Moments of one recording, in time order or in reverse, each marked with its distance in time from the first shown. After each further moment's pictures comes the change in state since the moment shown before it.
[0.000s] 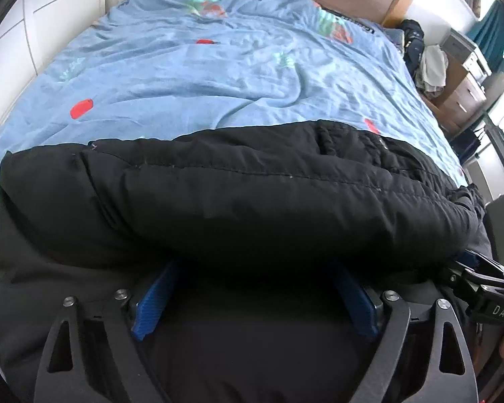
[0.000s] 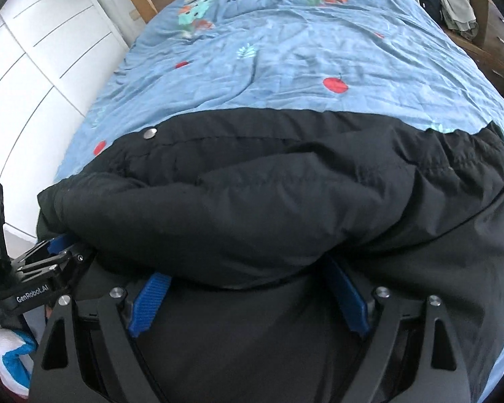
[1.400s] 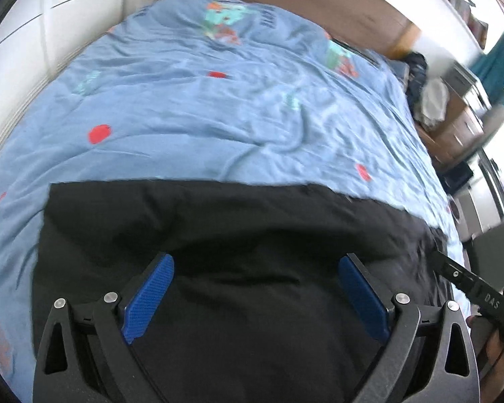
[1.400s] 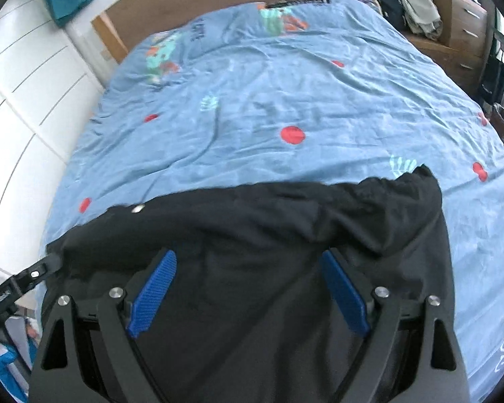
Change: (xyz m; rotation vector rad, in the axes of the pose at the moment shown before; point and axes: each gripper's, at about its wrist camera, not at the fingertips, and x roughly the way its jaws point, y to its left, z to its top) left arm -0.049 0.005 0.034 -0.052 -0.053 -0.049; right arm -0.048 -0.023 0.034 0.098 -0.122 -0.023
